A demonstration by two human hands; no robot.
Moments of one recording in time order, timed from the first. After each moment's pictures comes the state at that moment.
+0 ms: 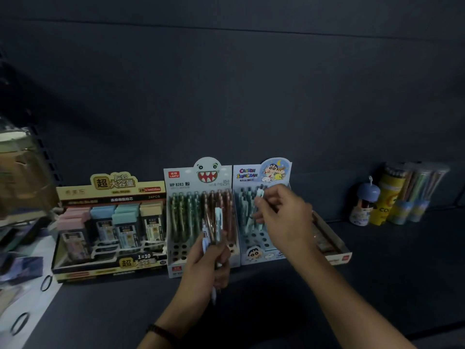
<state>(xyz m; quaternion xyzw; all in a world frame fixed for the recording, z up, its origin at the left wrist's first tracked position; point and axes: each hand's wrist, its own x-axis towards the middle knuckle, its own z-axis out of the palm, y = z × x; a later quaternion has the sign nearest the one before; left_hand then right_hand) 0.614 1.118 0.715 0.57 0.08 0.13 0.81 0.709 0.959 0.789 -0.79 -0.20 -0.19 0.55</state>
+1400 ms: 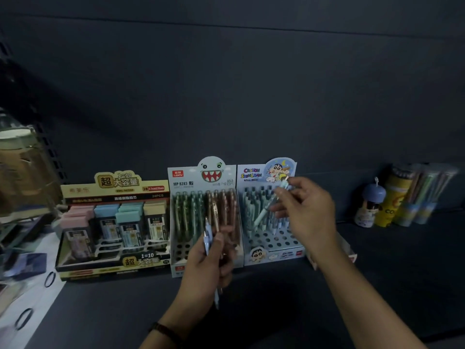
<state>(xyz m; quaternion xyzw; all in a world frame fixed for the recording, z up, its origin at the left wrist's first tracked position) 0.613 1.115 0.719 0.56 0.07 0.15 0.81 0.712 0.940 0.808 -0.75 -0.16 -0.14 0.63</state>
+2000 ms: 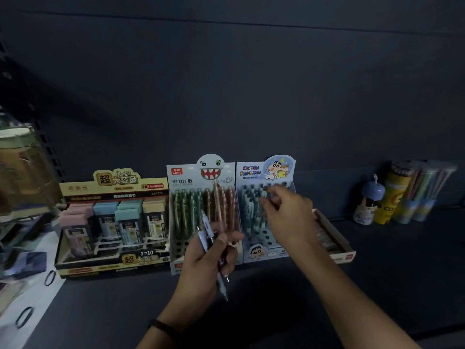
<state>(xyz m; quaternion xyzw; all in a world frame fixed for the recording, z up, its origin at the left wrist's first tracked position) 0.611 1.113 0.723 0.51 0.01 0.19 0.84 0.721 0.960 0.789 -0.87 -0.20 -0.22 0.40</state>
